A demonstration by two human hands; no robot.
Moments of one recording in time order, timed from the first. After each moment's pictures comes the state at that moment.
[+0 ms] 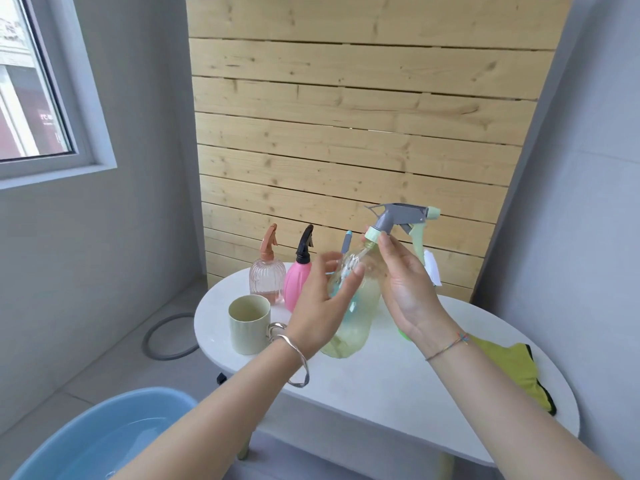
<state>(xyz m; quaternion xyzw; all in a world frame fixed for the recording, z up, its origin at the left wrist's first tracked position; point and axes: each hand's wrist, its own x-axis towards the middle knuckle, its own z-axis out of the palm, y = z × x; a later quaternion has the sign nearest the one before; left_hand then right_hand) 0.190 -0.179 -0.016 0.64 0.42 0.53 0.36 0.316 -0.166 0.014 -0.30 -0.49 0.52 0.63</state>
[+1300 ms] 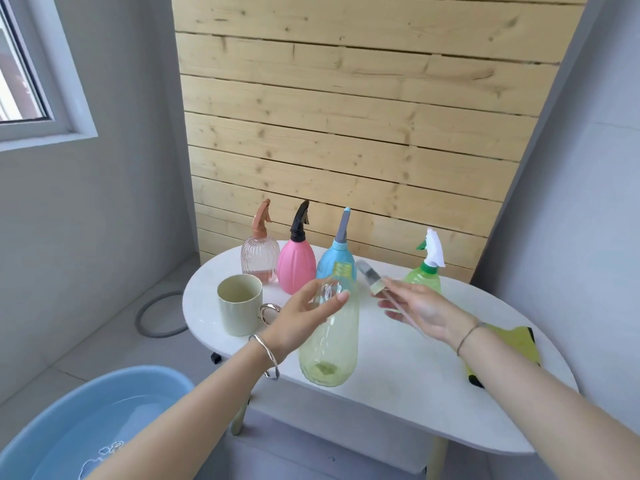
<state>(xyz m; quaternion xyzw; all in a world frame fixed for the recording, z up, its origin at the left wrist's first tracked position) 0.170 -0.160 -0.076 0.59 0.44 0.44 0.52 0.392 -0.105 -0.072 -0.54 -0.47 0.59 0.37</state>
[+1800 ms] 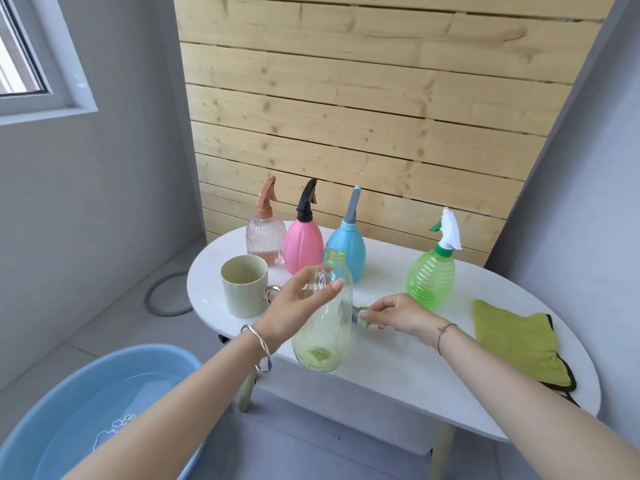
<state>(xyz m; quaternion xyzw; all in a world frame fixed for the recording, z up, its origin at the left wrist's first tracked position) 0.155 -0.150 -0.101 0.58 0.46 0.45 0.50 0.372 -0.101 -0.129 -0.61 -0.59 0.48 0.23</state>
